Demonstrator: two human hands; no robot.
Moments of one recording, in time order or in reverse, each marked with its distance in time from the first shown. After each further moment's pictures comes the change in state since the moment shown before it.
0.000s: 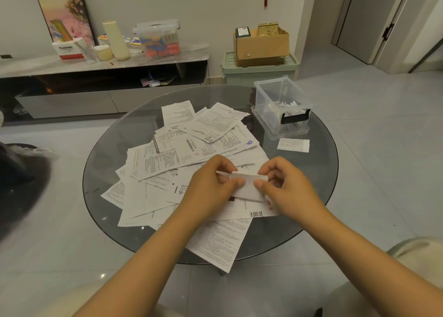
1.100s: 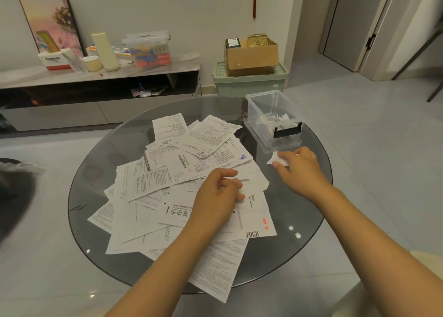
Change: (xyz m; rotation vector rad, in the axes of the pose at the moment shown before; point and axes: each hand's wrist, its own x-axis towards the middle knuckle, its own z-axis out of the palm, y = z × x) left_hand 0.011 0.015 0.019 -0.259 0.017 -0.172; right_hand 0.075 0.034 -0.044 -0.718 0.071 0.077
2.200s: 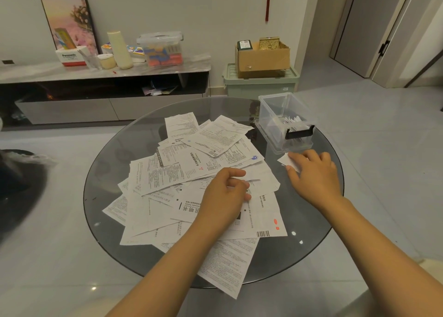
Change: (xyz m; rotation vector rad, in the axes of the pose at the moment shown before) left_hand -0.005 0.005 -0.010 0.036 -0.014 0.003; right_hand -0.004 0.001 0.007 -0.250 0.171 -0.081
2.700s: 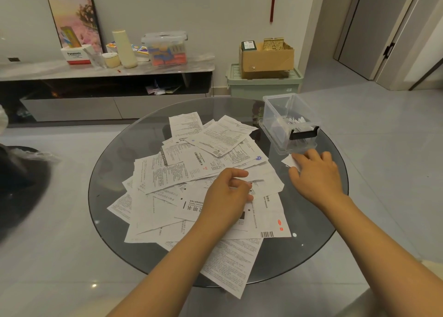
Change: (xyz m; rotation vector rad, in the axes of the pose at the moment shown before) left_hand -0.002 0.000 -0.004 0.000 0.004 -0.015; right_hand 0.006 -0.008 -0.002 -0.051 -0.065 0.030
